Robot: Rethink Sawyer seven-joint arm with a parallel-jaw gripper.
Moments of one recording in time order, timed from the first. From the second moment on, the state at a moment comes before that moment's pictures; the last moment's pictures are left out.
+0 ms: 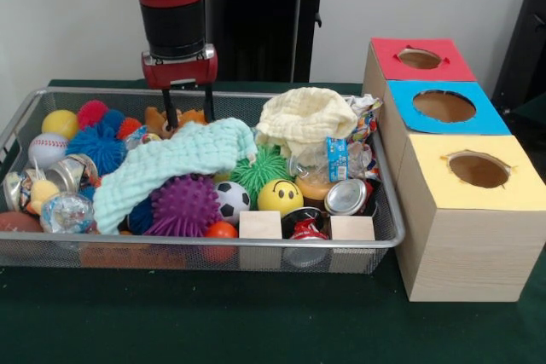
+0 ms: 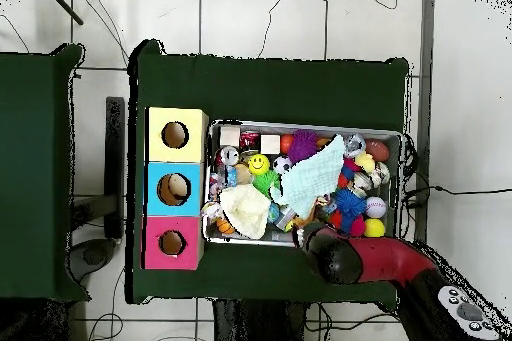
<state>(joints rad) -0.83 -0.58 0.31 1.95 -0.67 0.26 1.56</state>
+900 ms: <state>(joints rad) -0.87 -0.58 0.31 1.95 -0.68 0.26 1.56</state>
